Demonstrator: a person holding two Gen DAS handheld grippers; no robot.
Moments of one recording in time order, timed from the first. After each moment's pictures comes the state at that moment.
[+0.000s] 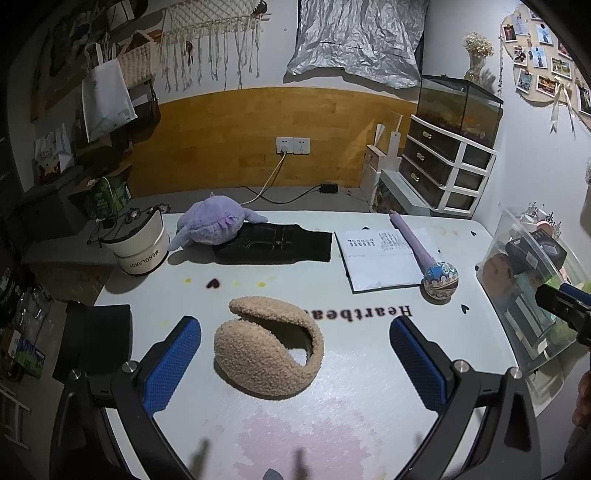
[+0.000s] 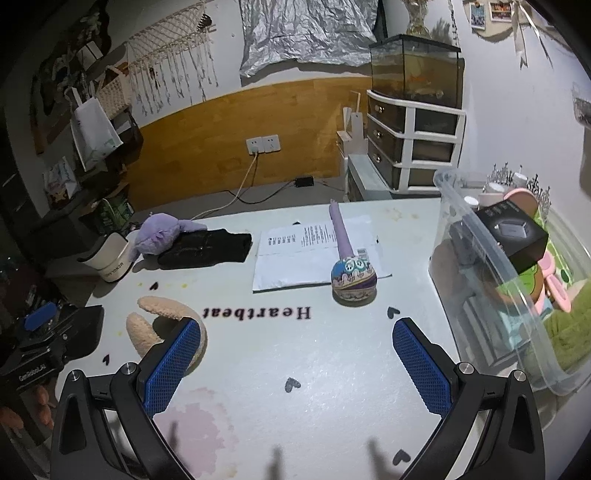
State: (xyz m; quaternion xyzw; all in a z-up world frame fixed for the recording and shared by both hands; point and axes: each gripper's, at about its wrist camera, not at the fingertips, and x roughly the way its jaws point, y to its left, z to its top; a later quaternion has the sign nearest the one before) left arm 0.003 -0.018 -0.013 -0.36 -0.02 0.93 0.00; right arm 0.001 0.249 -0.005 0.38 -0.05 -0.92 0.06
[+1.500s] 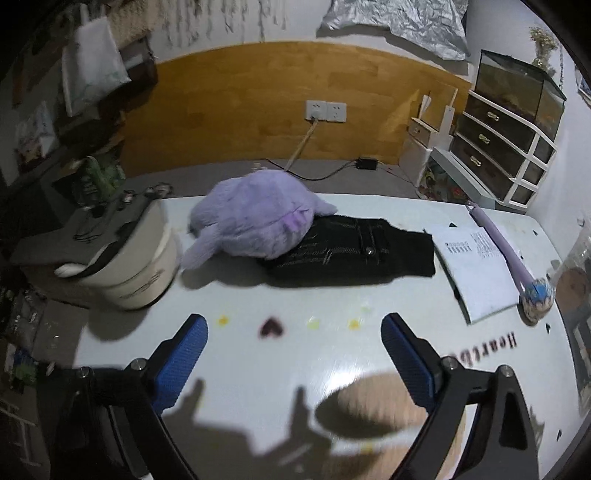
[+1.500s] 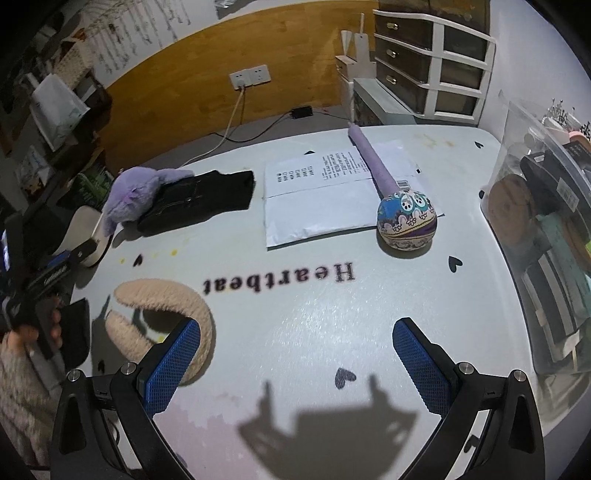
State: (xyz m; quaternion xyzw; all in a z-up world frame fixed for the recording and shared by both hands) left arm -0.197 -0.144 -0.109 -0.42 -0.01 0.91 0.01; right arm -0.086 0.191 -0.085 0.50 -0.08 -0.86 0.03
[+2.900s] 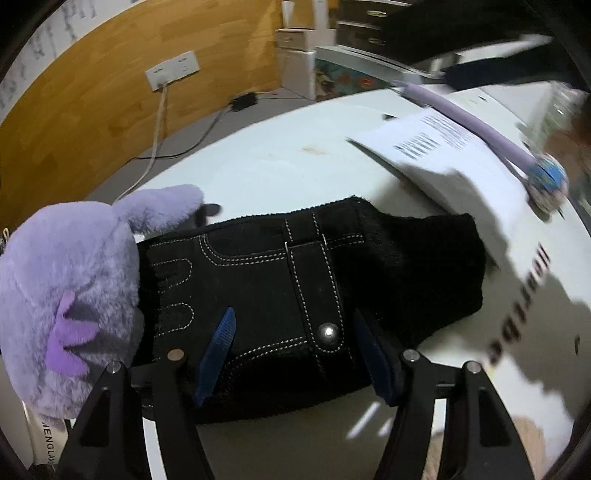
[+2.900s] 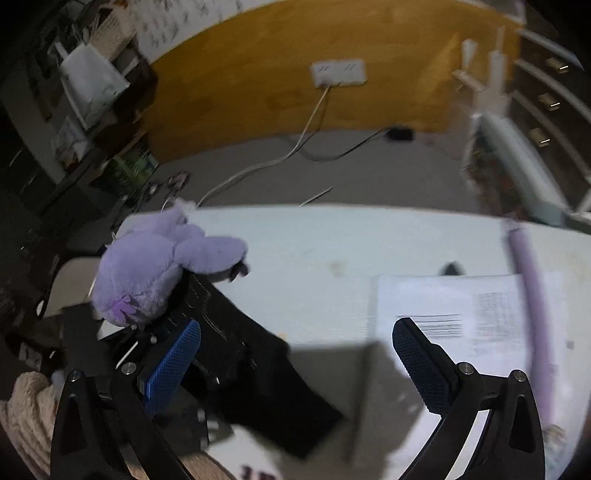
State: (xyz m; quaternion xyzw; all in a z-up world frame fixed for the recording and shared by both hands) left arm -0.290 -0.051 -0.205 -0.48 0.17 0.83 0.22; right arm -0.337 0.069 -0.142 0.50 -0.04 -0.84 0.19
